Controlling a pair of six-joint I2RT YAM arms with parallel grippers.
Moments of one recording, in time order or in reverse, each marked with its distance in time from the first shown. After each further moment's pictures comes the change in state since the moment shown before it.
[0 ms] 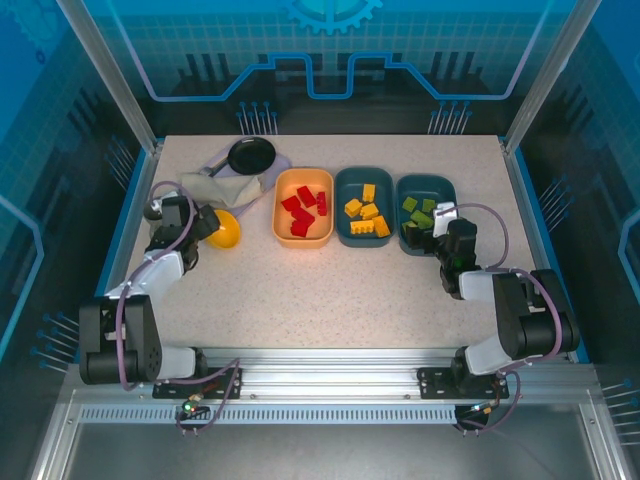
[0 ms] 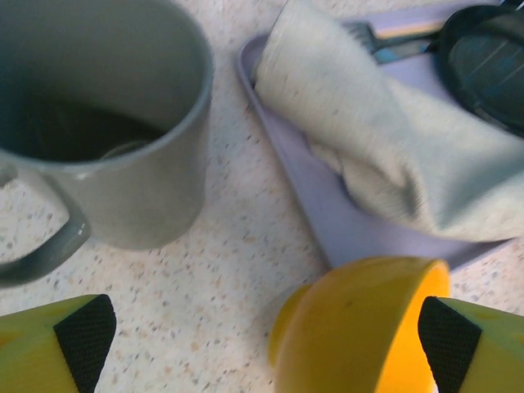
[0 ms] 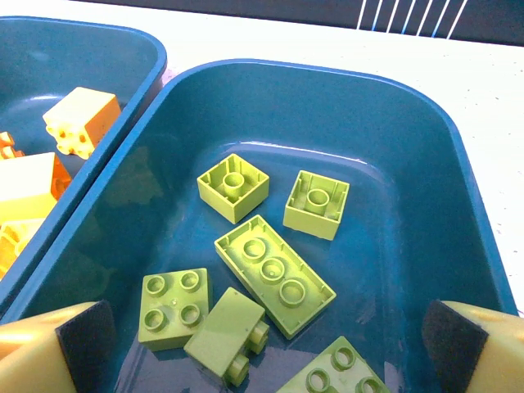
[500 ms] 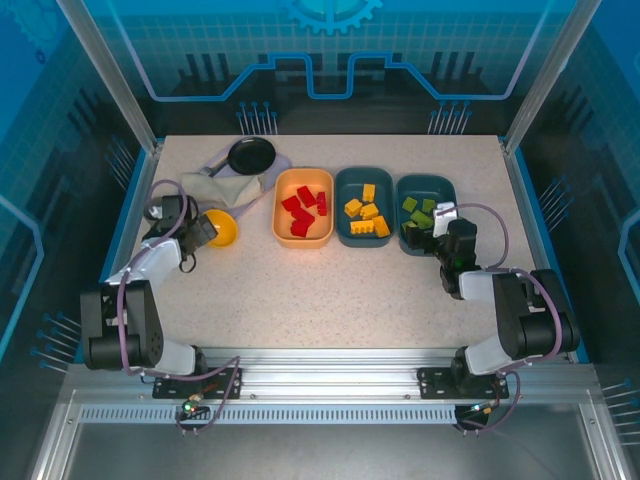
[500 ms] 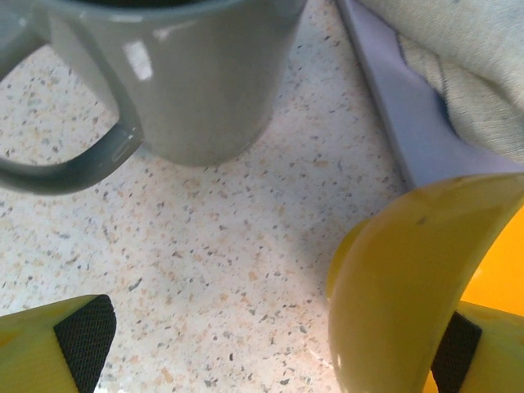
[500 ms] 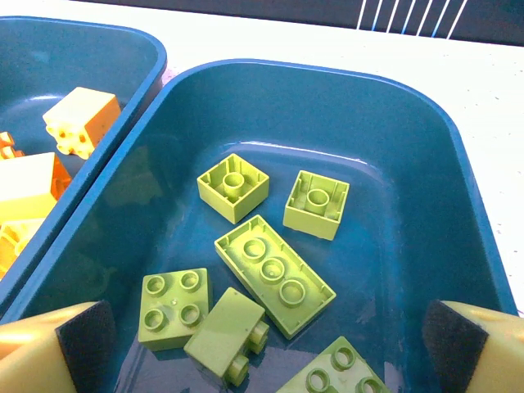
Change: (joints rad) left arm 0.035 0.077 0.096 -0.263 -0.001 -0.061; right arm 0.000 0.000 0.000 0.000 0.000 0.000
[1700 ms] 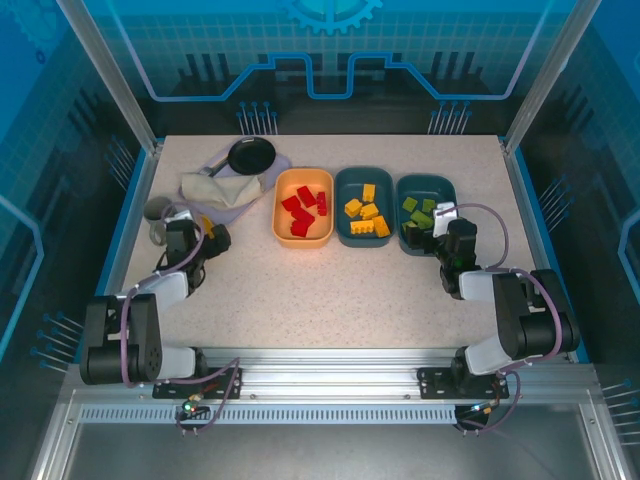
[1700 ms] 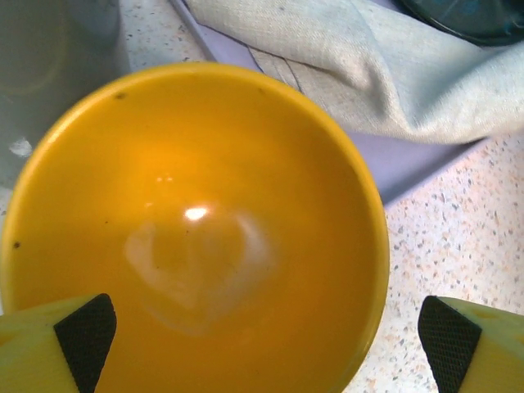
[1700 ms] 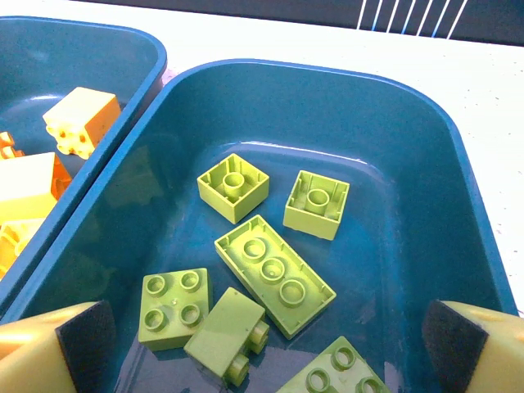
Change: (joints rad) left arm -0.029 -0.080 -0.347 0.600 0.179 0.159; right arm 0.000 0.000 0.000 0.000 0.000 0.000
